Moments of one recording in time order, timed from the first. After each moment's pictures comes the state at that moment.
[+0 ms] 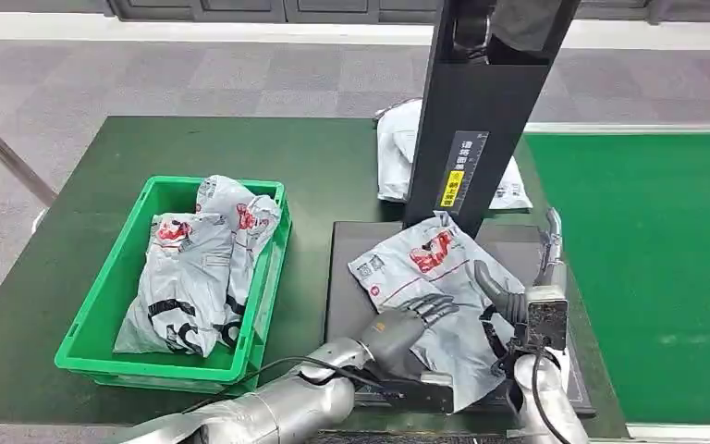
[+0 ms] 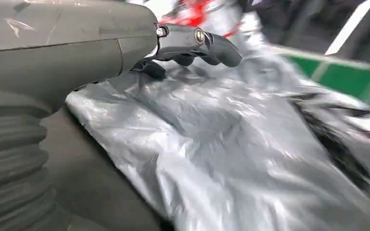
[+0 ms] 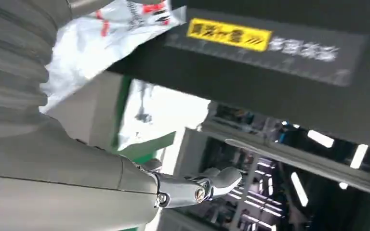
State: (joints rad) left arm -0.66 -0.37 -1.22 -0.32 -0.28 0.40 -0.33; right arm -0.23 0.04 0.12 -1.11 0.18 -0.32 -0.70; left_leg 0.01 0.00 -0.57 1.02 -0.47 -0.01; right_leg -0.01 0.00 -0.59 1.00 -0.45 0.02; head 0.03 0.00
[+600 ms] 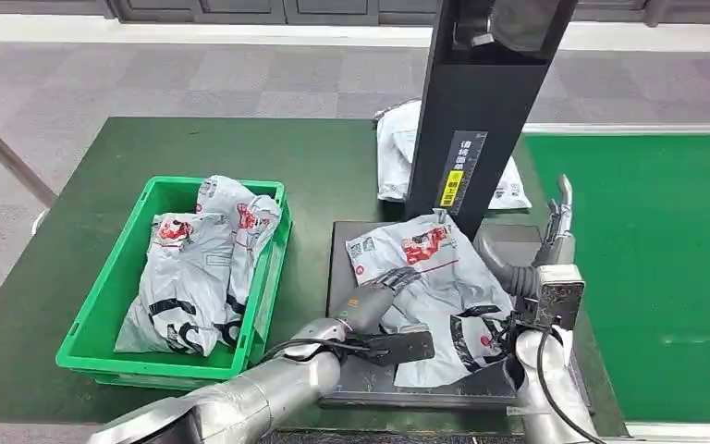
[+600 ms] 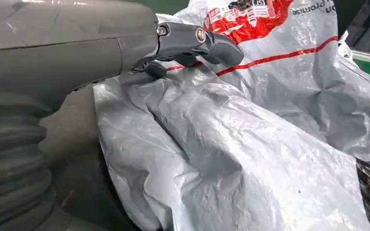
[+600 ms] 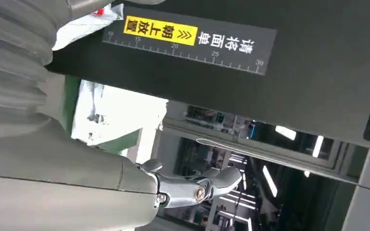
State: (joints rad) left arm -0.71 -0.35 -1.15 -0.25 -0.25 0.39 -0.21; right arm -0.30 0.04 0.16 -1.16 0.12 -0.32 -0.70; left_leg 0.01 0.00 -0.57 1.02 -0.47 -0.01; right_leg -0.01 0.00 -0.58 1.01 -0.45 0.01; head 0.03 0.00
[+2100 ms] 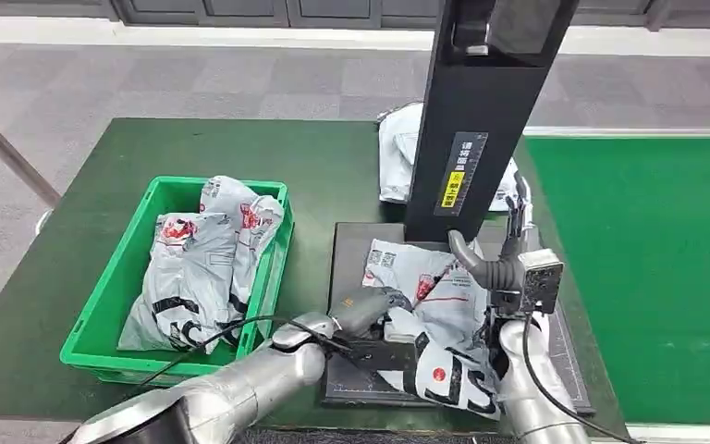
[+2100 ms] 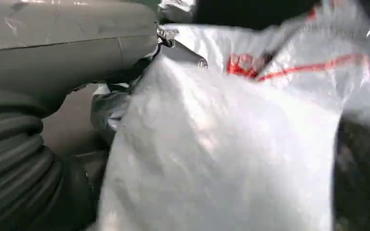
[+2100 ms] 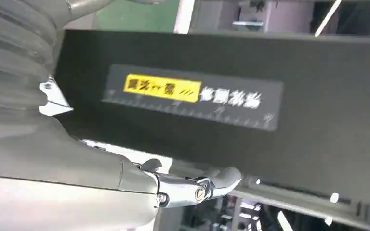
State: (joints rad) left arm -0.70 -0.29 -1.11 -0.27 -0.26 0.29 -0.45; right arm -0.35 0.08 0.16 -1.04 0.06 -0.17 -0.70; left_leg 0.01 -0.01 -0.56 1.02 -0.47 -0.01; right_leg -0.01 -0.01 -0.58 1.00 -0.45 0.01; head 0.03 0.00
